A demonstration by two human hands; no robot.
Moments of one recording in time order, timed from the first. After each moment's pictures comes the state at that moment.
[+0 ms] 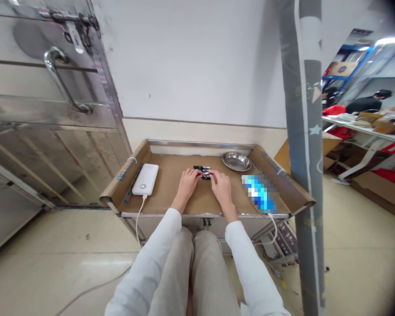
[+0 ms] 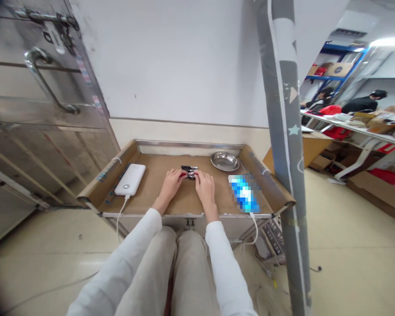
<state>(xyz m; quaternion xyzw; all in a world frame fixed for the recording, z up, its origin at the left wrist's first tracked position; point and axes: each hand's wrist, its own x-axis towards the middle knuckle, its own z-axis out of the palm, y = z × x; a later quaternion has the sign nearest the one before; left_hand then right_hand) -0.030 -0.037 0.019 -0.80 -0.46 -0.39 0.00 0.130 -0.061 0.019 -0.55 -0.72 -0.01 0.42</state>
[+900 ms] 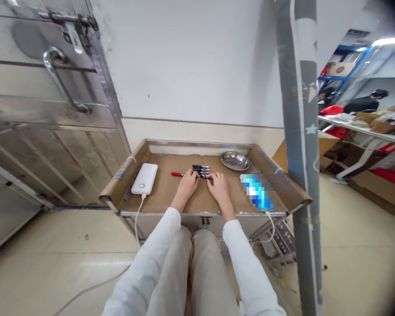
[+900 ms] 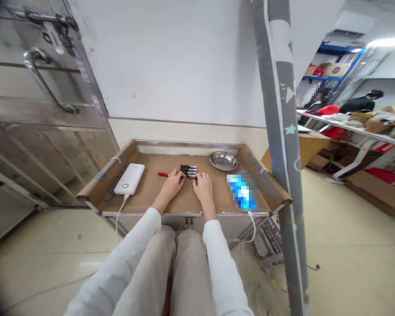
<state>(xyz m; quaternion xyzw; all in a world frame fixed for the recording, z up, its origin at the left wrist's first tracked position) -0.026 -0.032 0.002 -0.81 -0.47 -0.34 0.00 0.136 -0.049 -0.003 -0.58 -0.73 -0.05 0.36</state>
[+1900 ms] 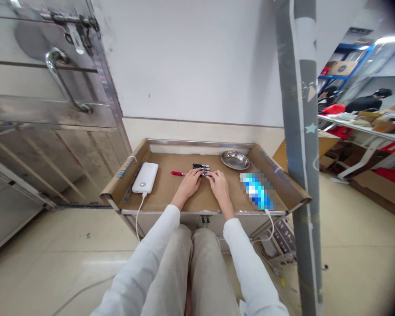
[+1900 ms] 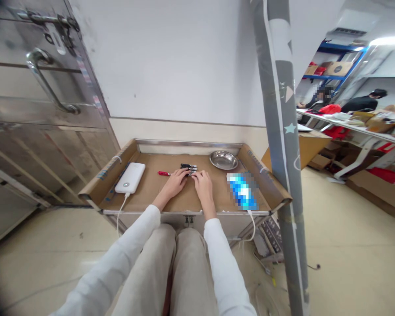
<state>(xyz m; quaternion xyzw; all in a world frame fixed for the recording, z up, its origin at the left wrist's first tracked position) -0.025 -0.032 0.009 -0.85 -0.41 -0.33 -0.05 0.134 -0.057 0.007 -0.57 -0.73 -0.03 0.38</state>
